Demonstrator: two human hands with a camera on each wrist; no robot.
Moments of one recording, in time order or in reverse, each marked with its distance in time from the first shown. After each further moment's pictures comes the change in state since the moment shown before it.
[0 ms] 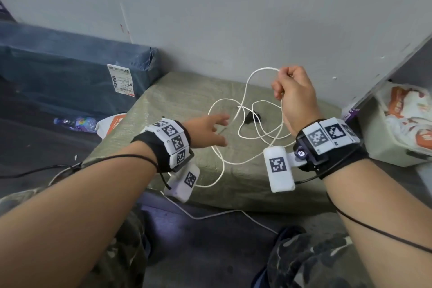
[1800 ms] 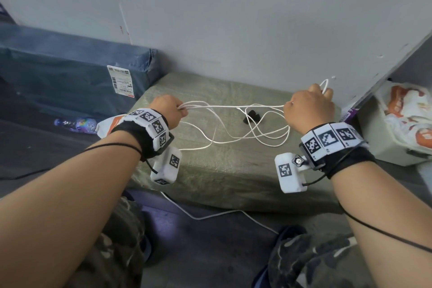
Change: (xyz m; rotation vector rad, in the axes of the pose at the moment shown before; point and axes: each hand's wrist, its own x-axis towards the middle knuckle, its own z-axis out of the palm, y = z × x) left_hand 0.000 -0.040 -0.046 0.285 0.396 -0.316; right_hand 0.003 0.009 -0.040 -1.413 -0.068 0.032
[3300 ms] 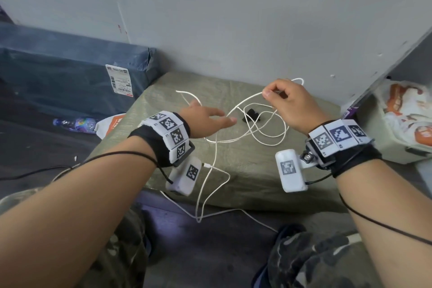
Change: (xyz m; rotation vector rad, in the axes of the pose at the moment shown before) left_hand -0.025 0.053 0.013 -0.067 -0.316 0.083; right_hand -0.006 -0.012 -0.007 0.753 -0.091 -0.387
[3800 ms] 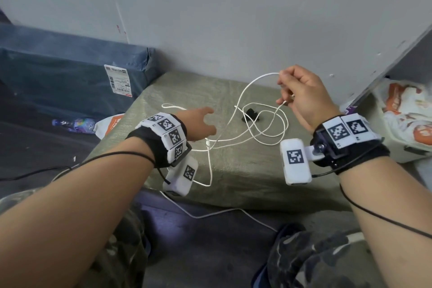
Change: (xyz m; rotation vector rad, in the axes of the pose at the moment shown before) left_hand 0.000 -0.006 0.002 0.011 0.000 -0.005; right_hand 0.006 0.006 -0.009 0.566 0.127 0.131
